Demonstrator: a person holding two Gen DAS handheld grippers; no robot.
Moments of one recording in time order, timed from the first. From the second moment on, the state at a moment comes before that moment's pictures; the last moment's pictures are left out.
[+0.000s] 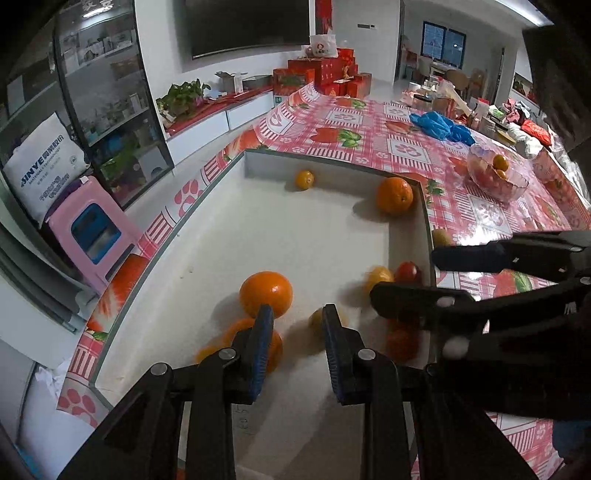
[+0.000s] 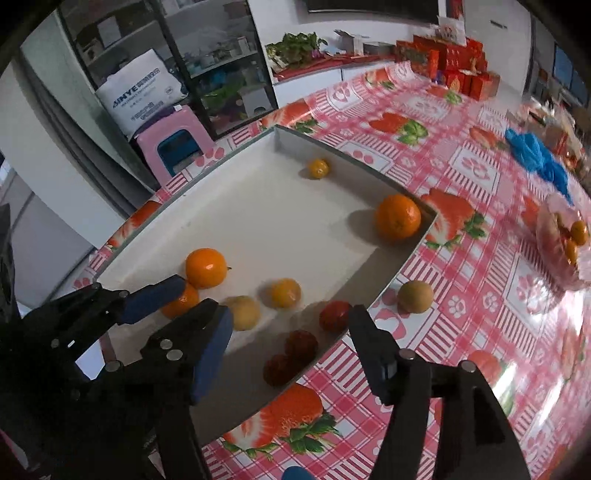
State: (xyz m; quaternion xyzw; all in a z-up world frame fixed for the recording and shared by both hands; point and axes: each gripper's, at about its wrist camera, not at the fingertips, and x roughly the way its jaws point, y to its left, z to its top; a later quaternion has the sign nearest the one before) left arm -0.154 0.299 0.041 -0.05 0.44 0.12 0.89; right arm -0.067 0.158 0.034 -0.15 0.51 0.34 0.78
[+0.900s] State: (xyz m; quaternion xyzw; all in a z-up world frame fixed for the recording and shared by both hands) left arm -0.186 0.293 0.065 -0.05 0.44 0.13 0.89; right arm -0.075 0.141 0.059 -0.16 0.50 0.32 0.79
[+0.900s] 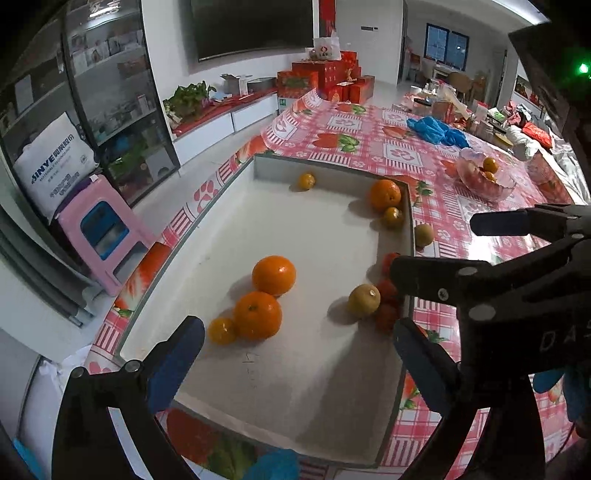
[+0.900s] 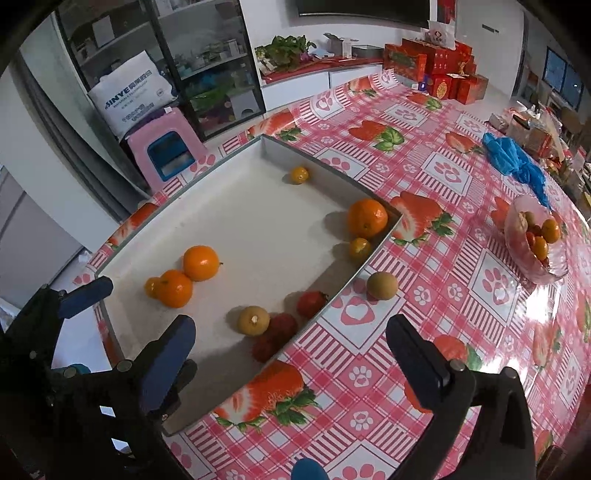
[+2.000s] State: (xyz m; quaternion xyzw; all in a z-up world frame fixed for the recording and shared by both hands) left arm -0.194 0.283 0.053 -0.01 0.48 0.19 0.85; right arm -0.089 0.136 0.047 -0.20 0.51 0.31 0.77
